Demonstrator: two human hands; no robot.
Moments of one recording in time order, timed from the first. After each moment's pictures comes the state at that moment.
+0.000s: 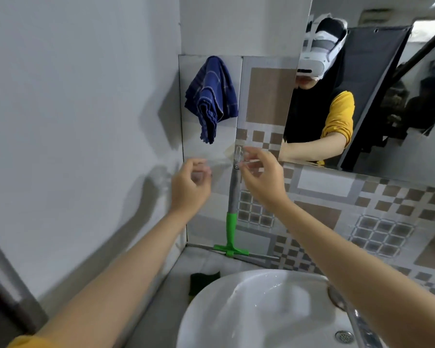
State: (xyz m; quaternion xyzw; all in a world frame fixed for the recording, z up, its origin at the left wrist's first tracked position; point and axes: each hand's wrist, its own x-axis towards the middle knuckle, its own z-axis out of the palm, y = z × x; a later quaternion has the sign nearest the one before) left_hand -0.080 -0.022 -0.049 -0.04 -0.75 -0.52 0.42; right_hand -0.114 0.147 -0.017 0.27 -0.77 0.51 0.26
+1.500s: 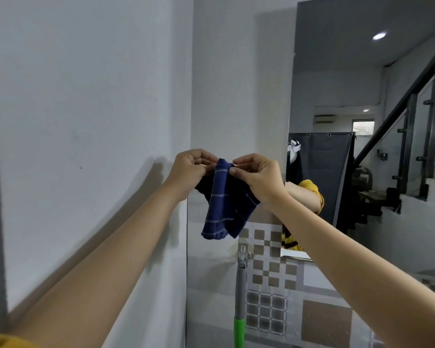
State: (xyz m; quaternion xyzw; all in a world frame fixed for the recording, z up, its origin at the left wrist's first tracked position) left_hand -0.077 -0.060 0.203 -0.18 -0.73 -0.58 0.31; right_hand -0.098 0.109 0.191 0.32 -0.68 0.61 0.24
